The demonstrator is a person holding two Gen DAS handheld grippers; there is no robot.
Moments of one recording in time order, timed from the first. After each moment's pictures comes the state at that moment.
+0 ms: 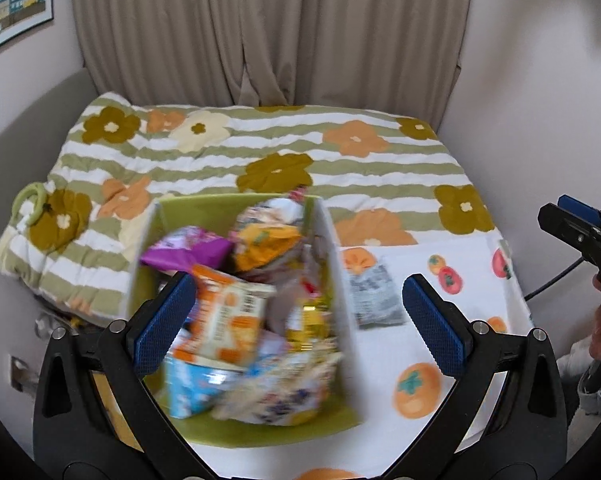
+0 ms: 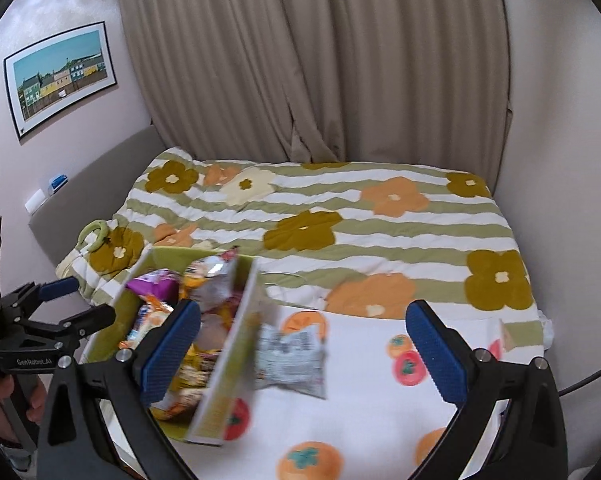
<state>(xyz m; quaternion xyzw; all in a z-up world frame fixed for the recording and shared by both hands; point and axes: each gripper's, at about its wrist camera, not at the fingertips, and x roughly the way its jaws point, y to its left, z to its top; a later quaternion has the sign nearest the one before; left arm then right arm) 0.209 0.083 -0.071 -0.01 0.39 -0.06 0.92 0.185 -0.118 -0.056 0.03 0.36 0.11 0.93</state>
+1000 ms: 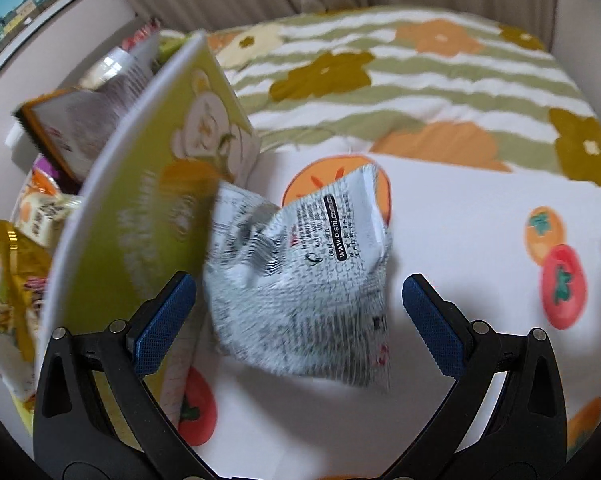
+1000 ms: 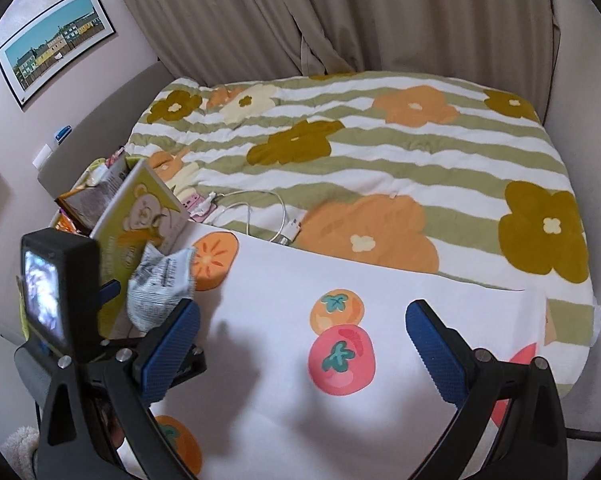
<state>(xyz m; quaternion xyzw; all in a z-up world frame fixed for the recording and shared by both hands) 0.323 -0.101 -0.300 0.06 0.51 0.17 0.84 0.292 -0.243 -0.241 0.05 0.47 0.21 0.86</state>
